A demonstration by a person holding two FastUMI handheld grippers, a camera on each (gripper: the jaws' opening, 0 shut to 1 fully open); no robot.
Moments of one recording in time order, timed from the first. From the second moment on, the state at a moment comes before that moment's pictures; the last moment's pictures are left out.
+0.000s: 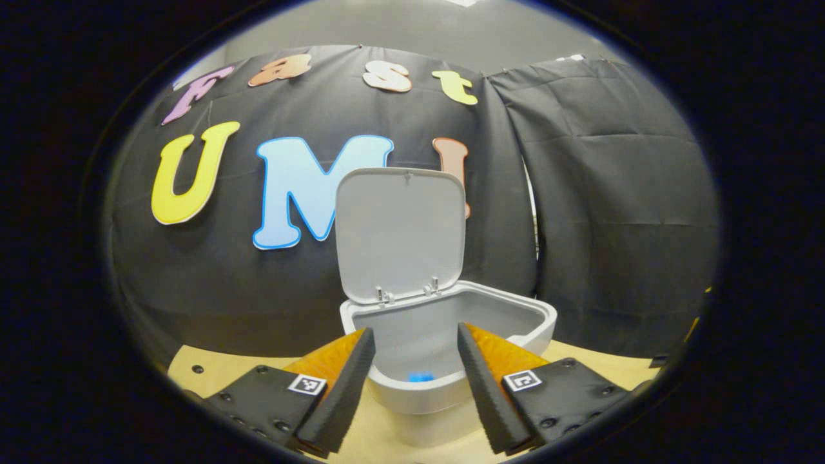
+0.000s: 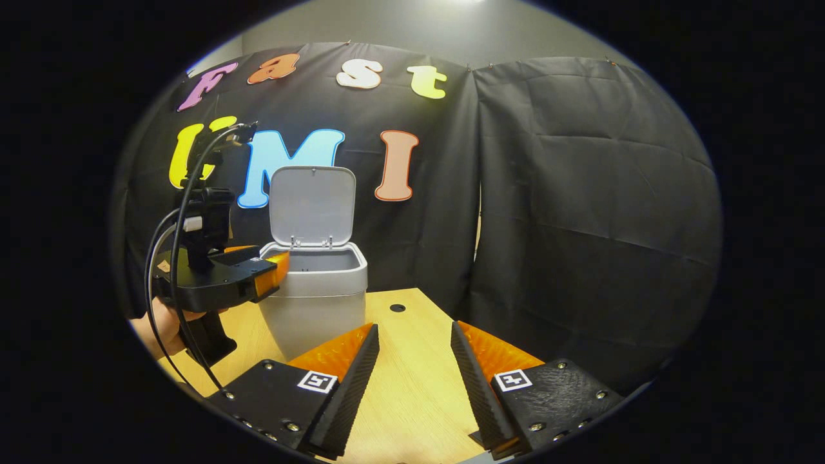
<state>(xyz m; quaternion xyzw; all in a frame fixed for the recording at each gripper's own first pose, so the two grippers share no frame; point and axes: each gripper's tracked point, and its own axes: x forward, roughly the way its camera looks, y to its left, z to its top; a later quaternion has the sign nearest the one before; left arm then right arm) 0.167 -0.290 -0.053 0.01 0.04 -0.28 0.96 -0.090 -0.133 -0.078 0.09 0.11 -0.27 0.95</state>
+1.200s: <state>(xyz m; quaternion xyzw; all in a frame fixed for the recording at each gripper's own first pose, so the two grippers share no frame) 0.095 -0.140 -0.058 -0.01 0.05 -0.16 0.99 -0.036 0.017 -0.108 0.11 0.16 0.03 0.98</state>
